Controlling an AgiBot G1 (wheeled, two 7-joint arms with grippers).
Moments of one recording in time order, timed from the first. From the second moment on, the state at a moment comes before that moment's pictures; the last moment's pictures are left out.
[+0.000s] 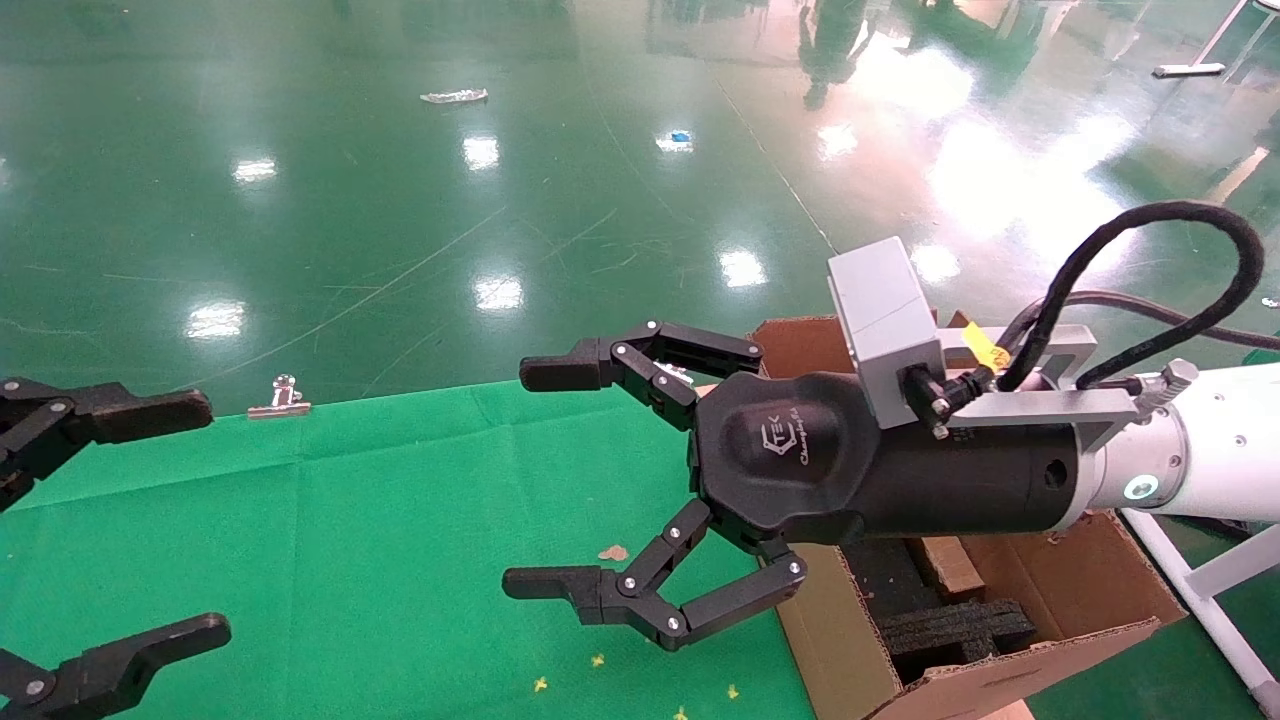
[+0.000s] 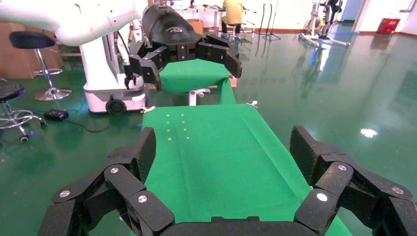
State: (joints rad) left arm -1.08 0.60 0.30 -1.28 0.72 1.49 -0.18; right arm 1.07 -0.61 -0.28 1.29 -0.73 -1.50 0.19
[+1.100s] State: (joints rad) left arm -1.08 0.60 0.30 -1.28 0.72 1.49 -0.18; right arm 1.07 -0.61 -0.28 1.28 -0.73 -1.50 0.19
